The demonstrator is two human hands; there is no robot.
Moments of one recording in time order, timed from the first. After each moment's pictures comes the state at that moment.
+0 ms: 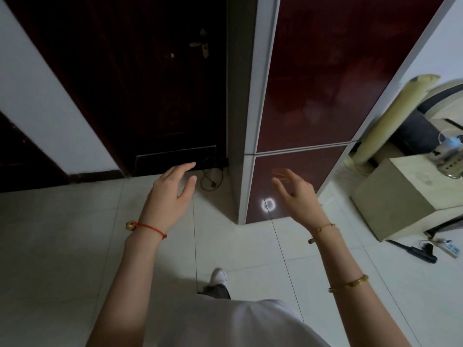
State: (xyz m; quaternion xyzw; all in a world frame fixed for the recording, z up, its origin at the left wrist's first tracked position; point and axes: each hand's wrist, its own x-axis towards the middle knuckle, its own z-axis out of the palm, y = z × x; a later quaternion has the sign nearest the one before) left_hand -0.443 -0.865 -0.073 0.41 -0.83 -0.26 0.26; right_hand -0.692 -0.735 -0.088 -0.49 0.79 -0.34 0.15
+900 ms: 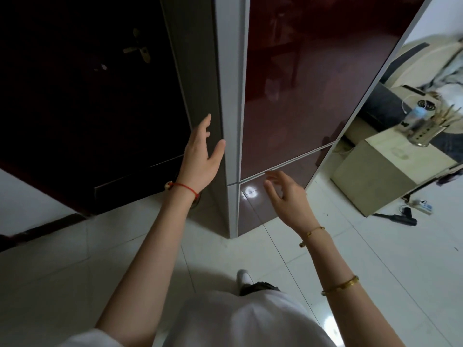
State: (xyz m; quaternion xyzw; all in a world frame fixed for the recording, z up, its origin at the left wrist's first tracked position) left_hand -0.671 -1.071 -0.062 0.27 -0.83 -0.40 0.27; right_hand -0.773 -0.884 -0.105 -0.36 0.85 -0.37 0.14
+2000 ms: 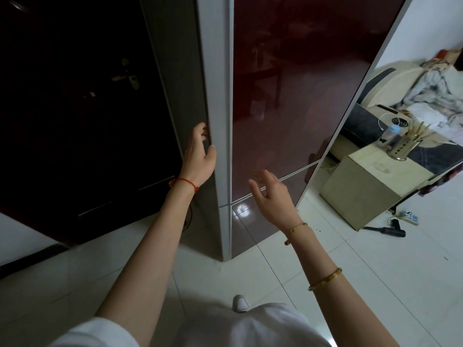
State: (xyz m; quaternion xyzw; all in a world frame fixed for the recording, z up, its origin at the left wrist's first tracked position) left_hand -0.726 -1.110 -0.060 0.26 -0.80 -0.47 0.28; right_hand -0.796 -0.923 -0.091 -0.38 0.83 -0.39 0.09
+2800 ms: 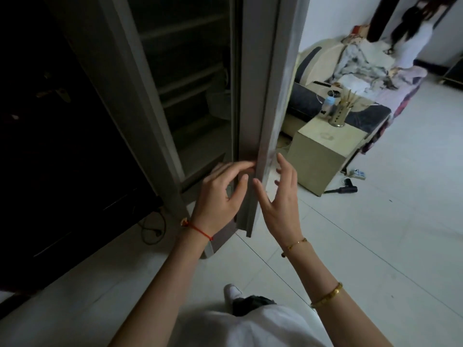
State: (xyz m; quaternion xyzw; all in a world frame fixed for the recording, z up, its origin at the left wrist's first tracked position) left_hand -0.700 -0.958 -0.058 -0.02 -0.89 -0.36 0.30; right_hand -0.754 -0.821 -0.089 -0.21 0.82 -0.52 -0.10
